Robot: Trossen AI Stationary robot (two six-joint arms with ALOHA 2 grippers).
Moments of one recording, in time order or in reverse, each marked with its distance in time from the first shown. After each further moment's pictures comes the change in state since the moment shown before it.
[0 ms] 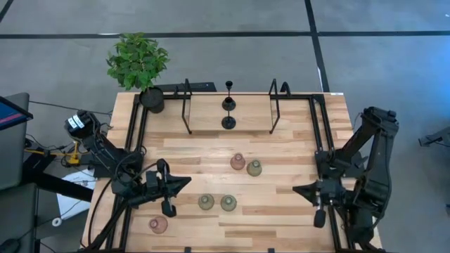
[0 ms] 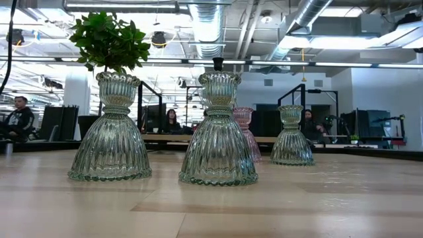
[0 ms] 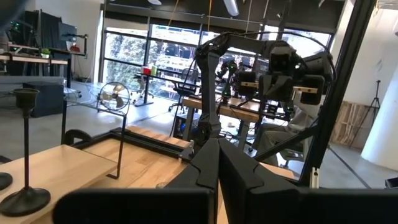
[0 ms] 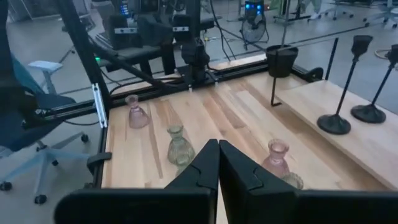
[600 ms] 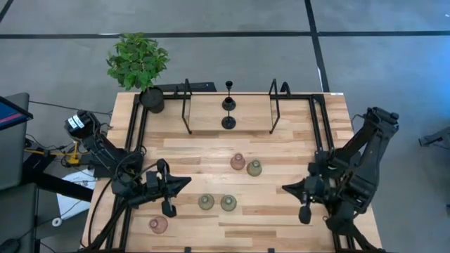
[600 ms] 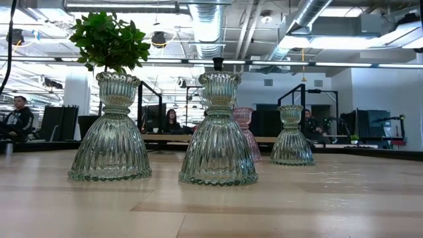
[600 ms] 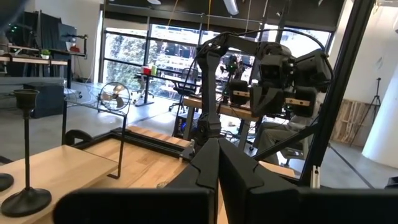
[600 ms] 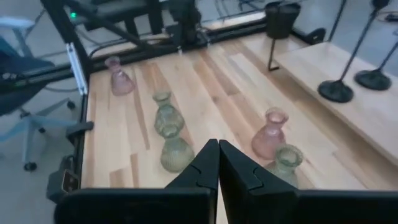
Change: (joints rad) left arm 0.000 0.000 0.000 -0.007 0.000 0.003; right arm -0.170 0.001 -0.056 0.142 -0.214 -0.154
